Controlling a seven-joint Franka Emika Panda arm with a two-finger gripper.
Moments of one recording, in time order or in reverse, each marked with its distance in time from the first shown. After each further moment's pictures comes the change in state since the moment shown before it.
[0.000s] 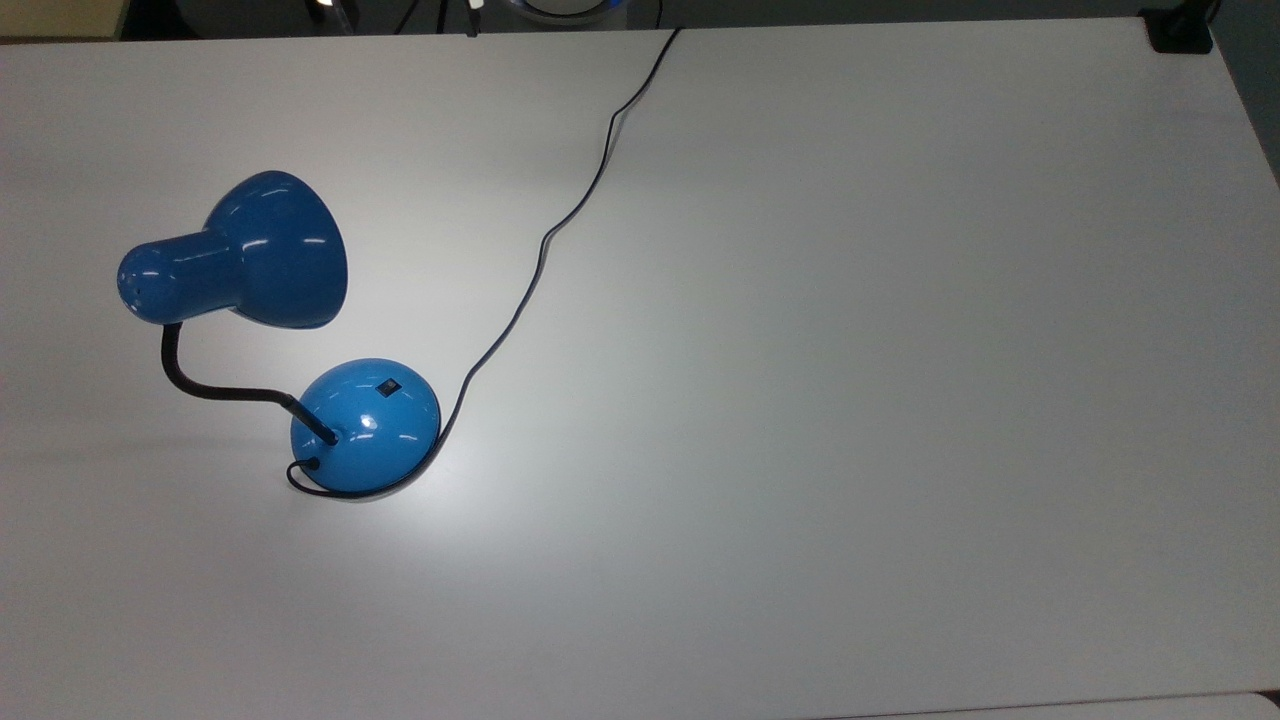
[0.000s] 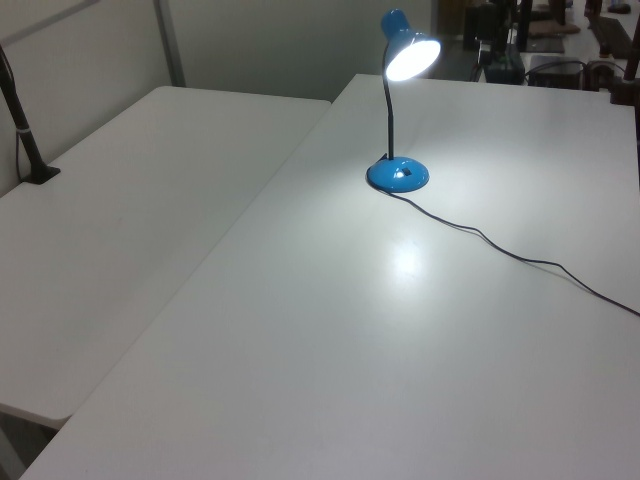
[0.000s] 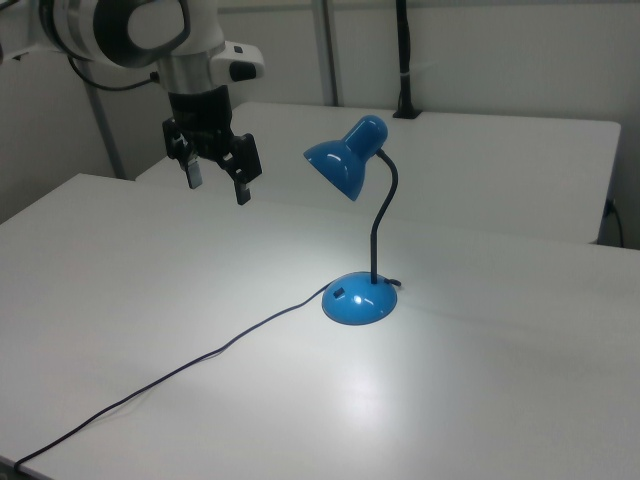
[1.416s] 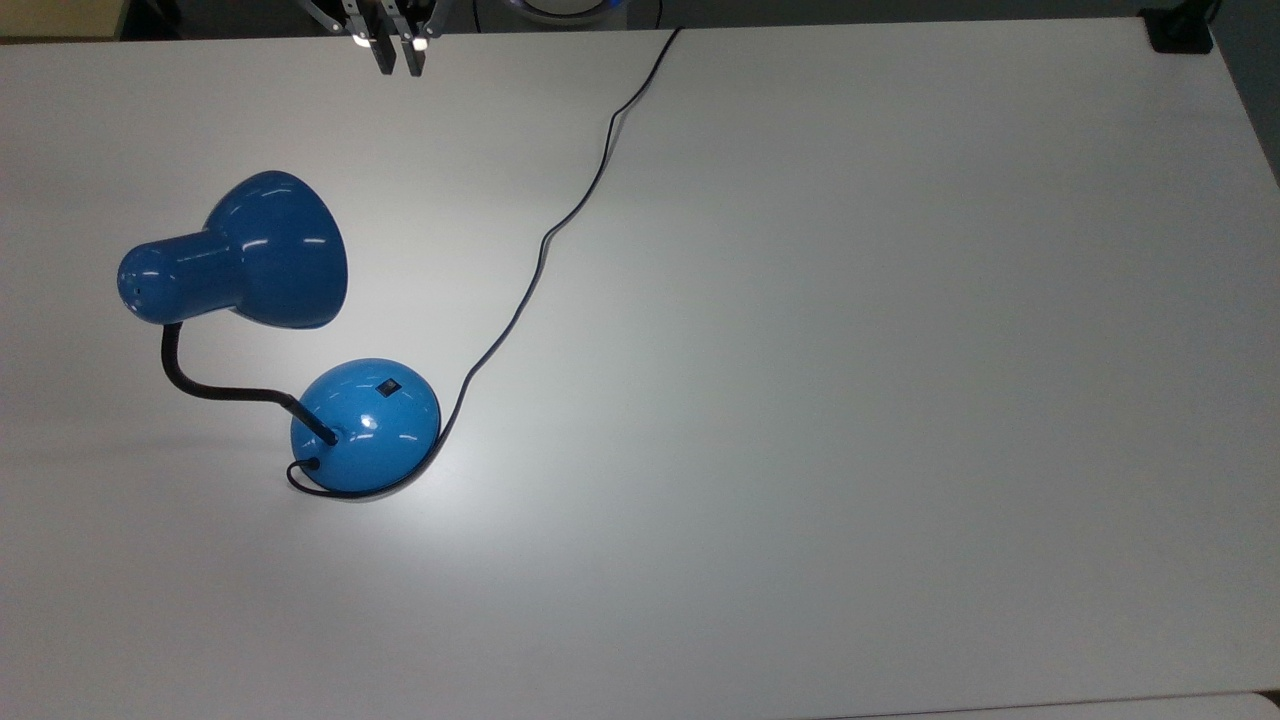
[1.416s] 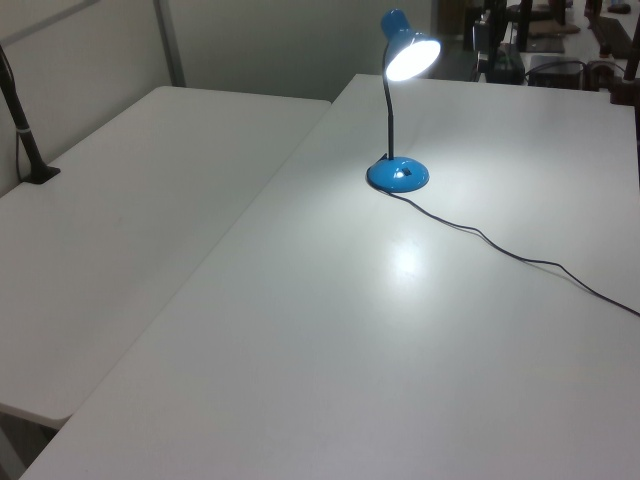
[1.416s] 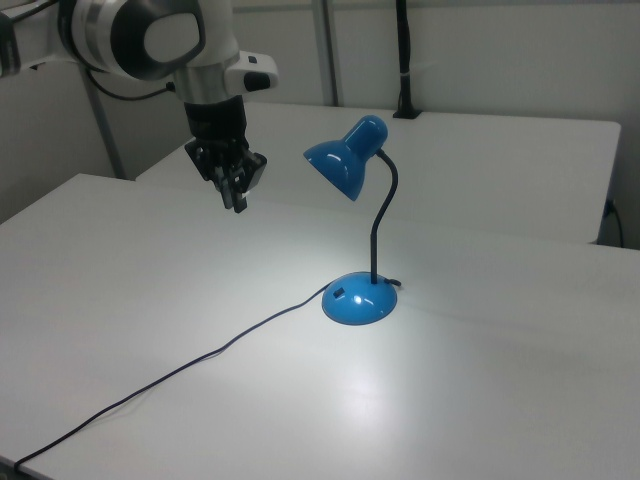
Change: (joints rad) arm -0.014 0.028 -0.004 -0.011 0.000 0.053 0.001
